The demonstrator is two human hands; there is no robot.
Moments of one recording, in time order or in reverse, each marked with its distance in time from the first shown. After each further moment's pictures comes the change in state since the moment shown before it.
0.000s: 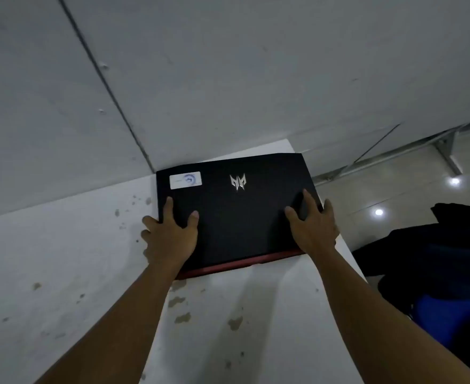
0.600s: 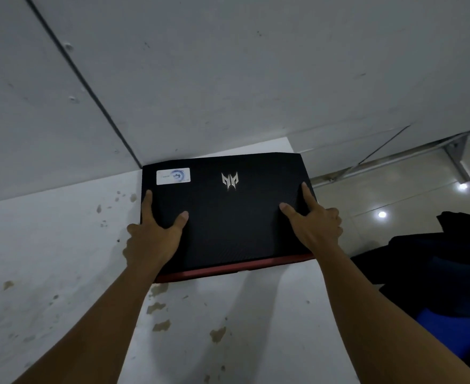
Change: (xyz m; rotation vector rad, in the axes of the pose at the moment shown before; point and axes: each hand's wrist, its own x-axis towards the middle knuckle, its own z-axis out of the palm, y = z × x) left_hand 0.018 -0.006 0.014 -0.085 0.036 -0.064; right_hand 0.045 0.009 -0.010 -0.182 -0.079 -0.003
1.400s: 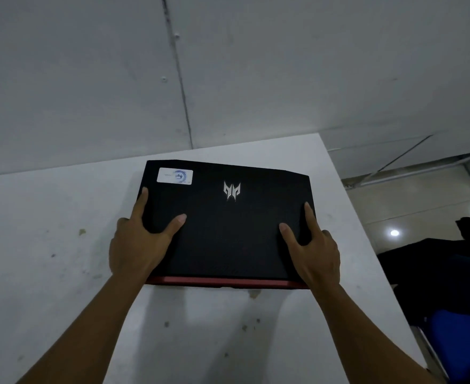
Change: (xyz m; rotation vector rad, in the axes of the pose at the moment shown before) left_hand -0.050 -0.106 -0.088 0.000 0.184 0.139; right_hand -0.139 -0.005 0.051 0.155 0.101 -0.180
